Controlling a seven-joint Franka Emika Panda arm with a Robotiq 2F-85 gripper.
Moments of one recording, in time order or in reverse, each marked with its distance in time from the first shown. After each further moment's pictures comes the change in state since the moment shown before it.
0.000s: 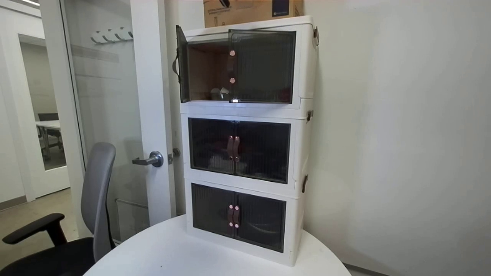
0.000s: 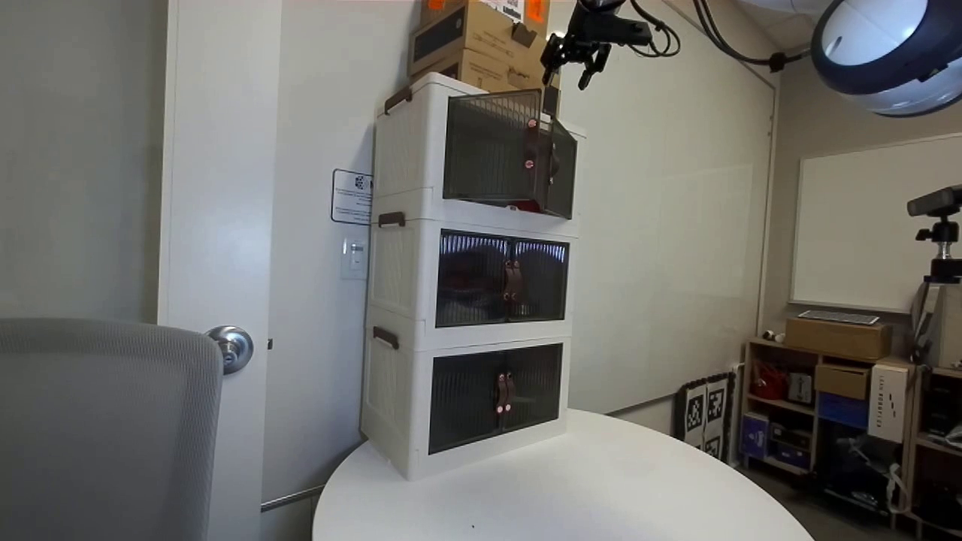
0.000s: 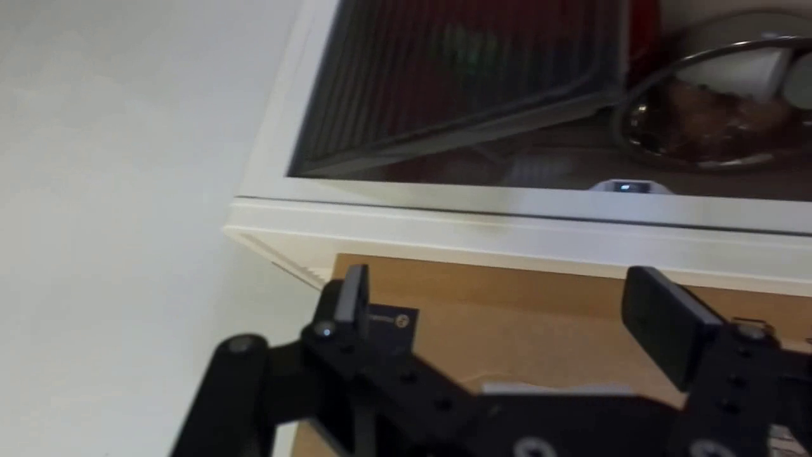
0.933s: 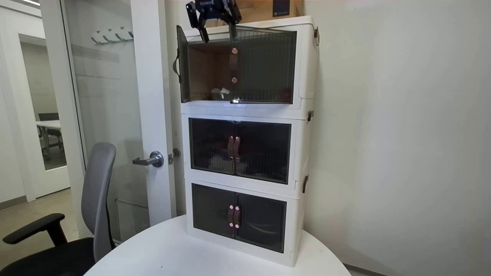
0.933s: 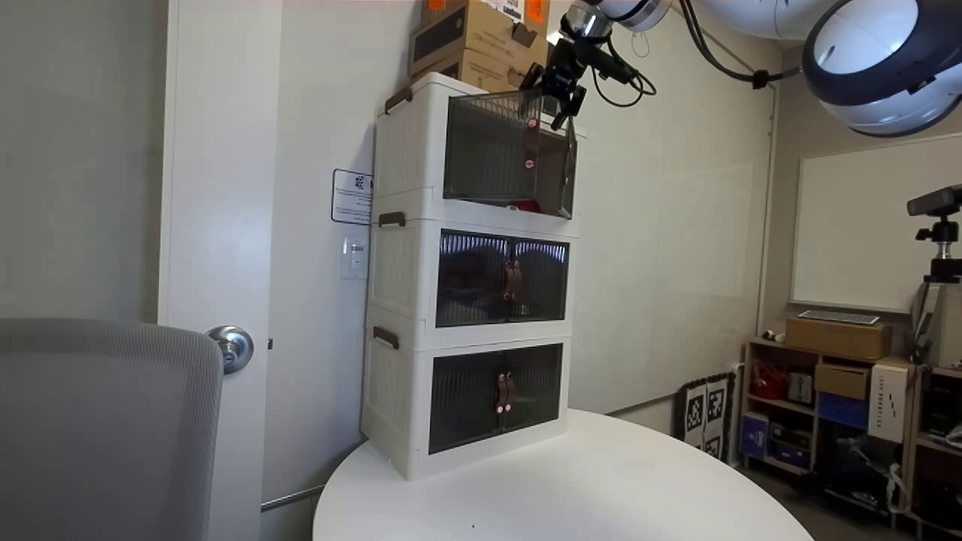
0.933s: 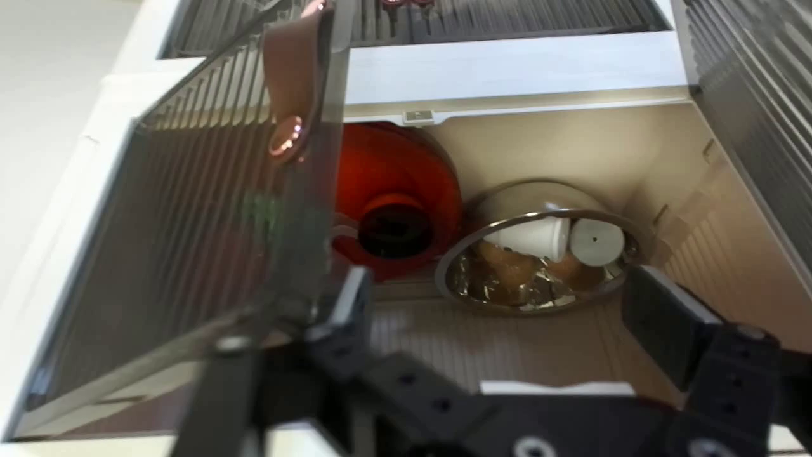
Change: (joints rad) arm -0.055 0.053 0.131 -0.013 0.221 -0.169 -0.087
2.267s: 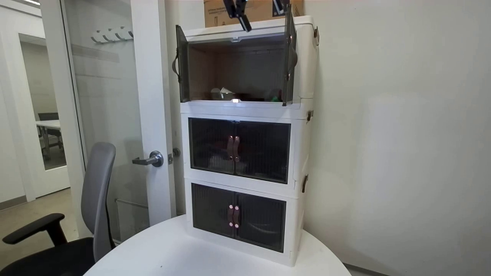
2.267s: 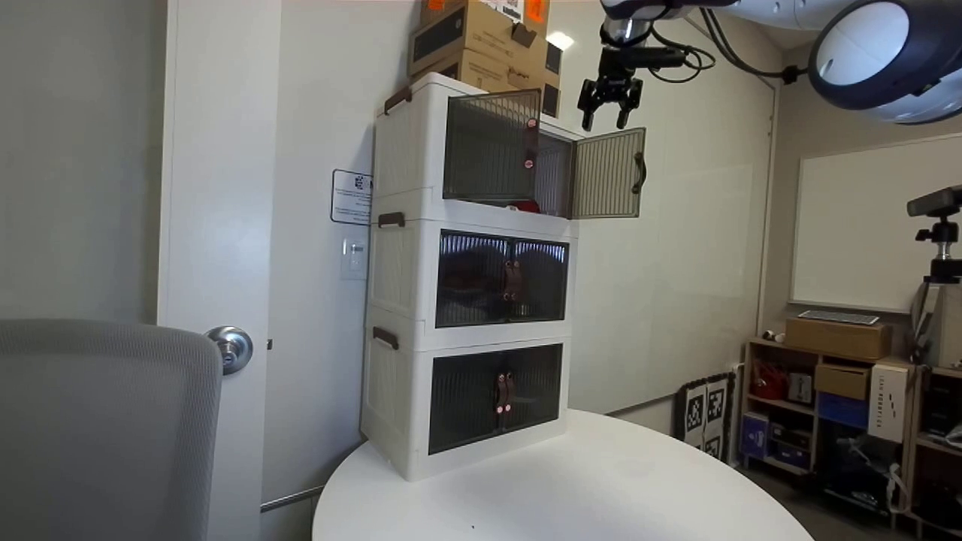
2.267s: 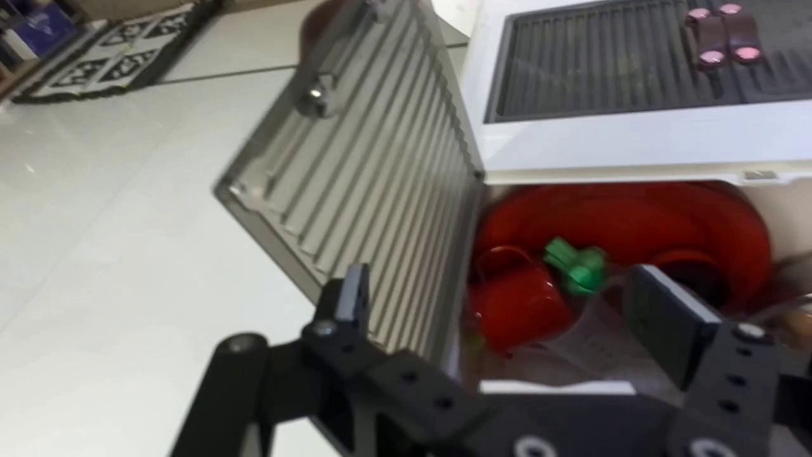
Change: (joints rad) arm -0.042 -0.043 -0.148 0.008 -0.187 -0.129 -0.018
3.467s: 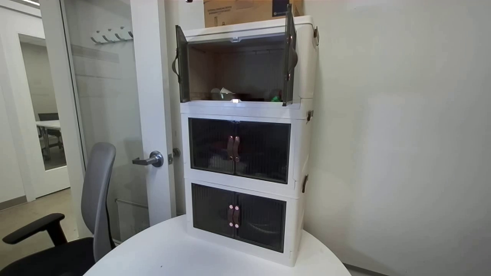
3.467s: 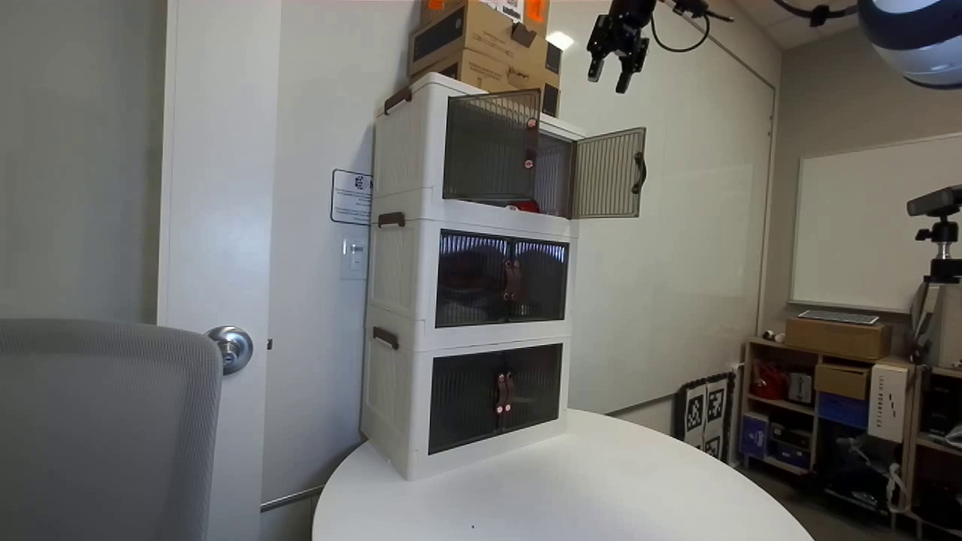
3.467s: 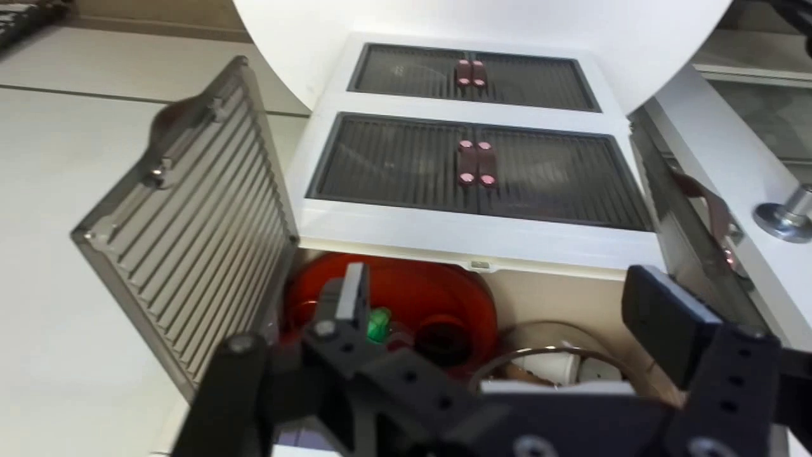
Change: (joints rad) arm 0.001 -0.143 0.126 -0.008 0.131 -0.293 -0.167
